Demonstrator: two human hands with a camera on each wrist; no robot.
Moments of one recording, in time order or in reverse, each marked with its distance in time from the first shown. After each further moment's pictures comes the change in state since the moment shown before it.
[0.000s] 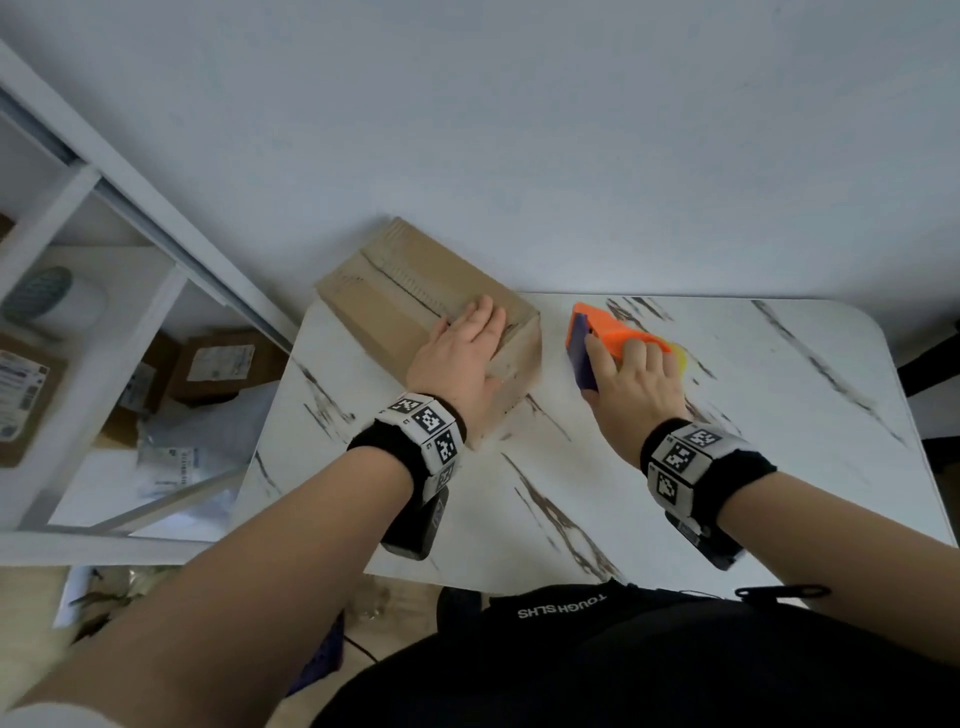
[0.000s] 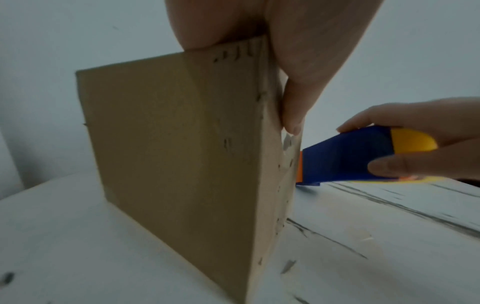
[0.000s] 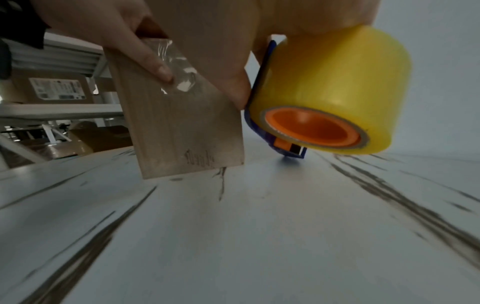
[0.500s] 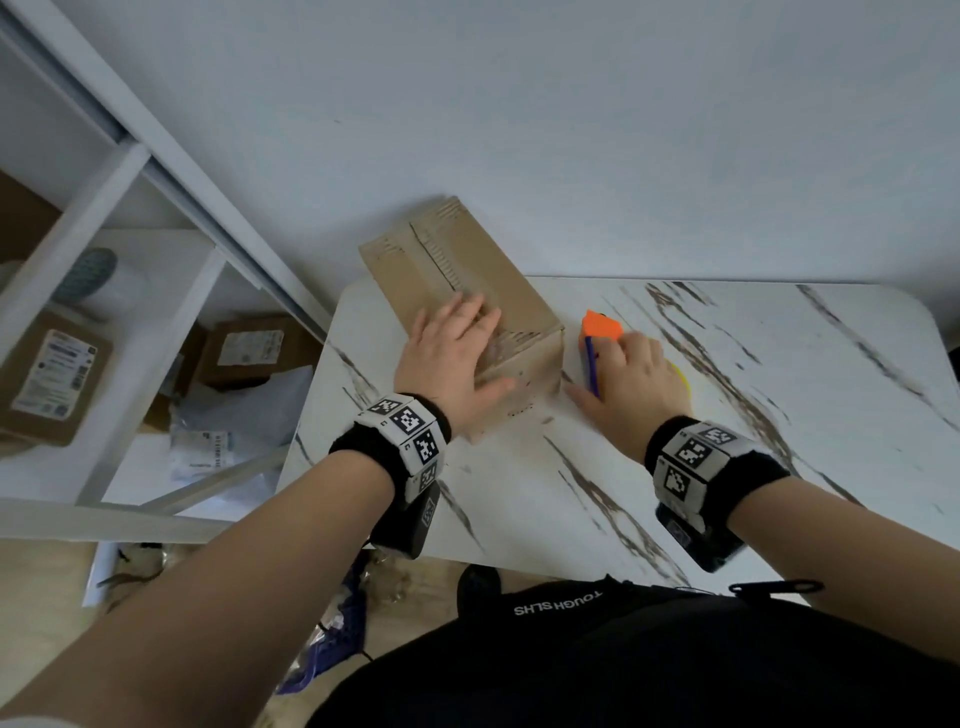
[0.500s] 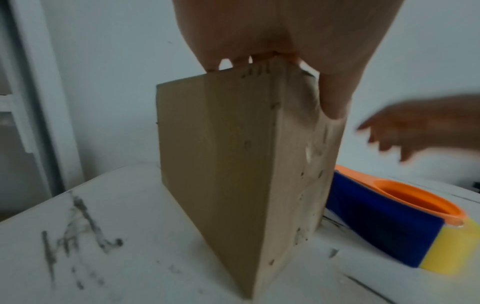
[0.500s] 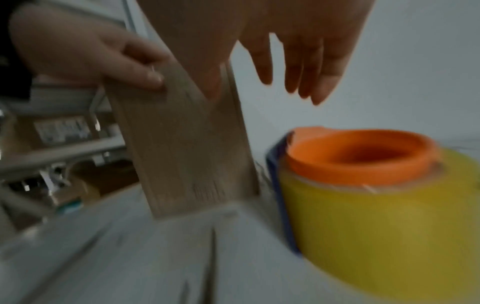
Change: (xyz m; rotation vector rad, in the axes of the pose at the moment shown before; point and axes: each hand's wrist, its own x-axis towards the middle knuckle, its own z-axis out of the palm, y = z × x) left_hand -0.036 -0.053 -0.008 0.048 0.030 -0.006; right_hand -0.005 -0.051 -0.009 0.269 -0.184 0.079
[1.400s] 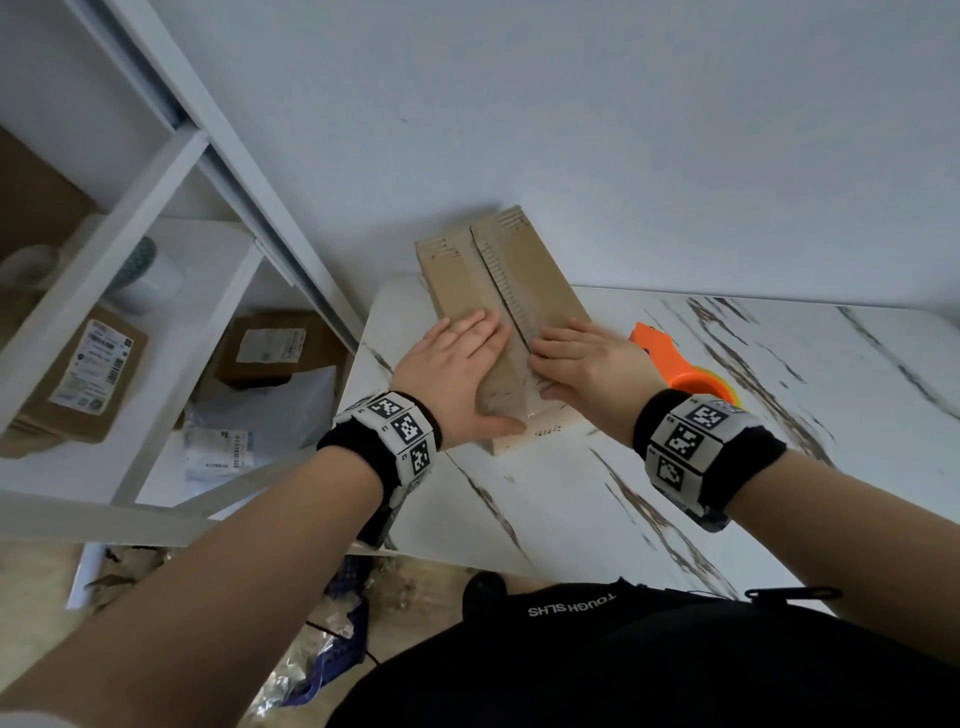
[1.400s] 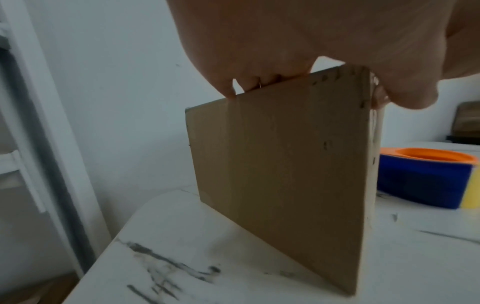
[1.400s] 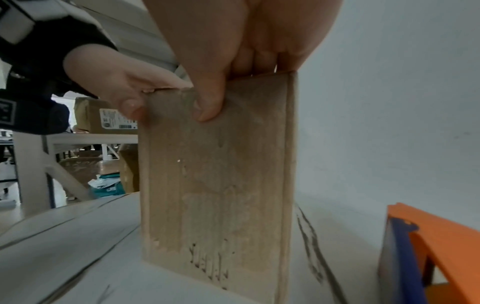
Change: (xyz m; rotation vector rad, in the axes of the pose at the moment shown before) left_hand -0.015 -0.068 -0.006 0.113 -0.112 0.158; right_hand 0.032 -0.078 -0.008 -0.035 0.142 -0.737
